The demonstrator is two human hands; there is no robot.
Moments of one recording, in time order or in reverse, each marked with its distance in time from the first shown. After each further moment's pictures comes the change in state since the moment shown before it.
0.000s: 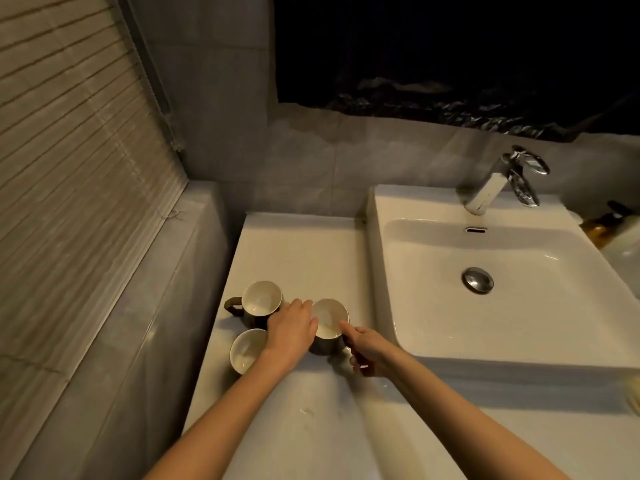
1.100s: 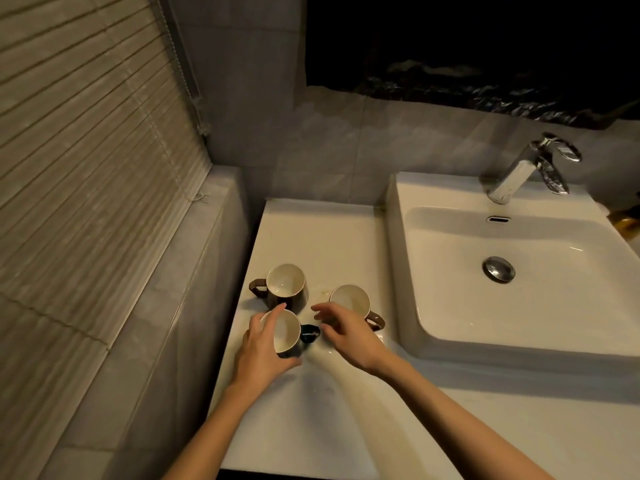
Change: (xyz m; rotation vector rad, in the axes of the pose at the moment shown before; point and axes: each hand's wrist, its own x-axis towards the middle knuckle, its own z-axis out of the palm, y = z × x) left_hand -0.080 -0.084 0.029 -0.502 -0.012 -0.212; right_hand -0.014 0.008 0.061 -0.561 0.073 -0.837
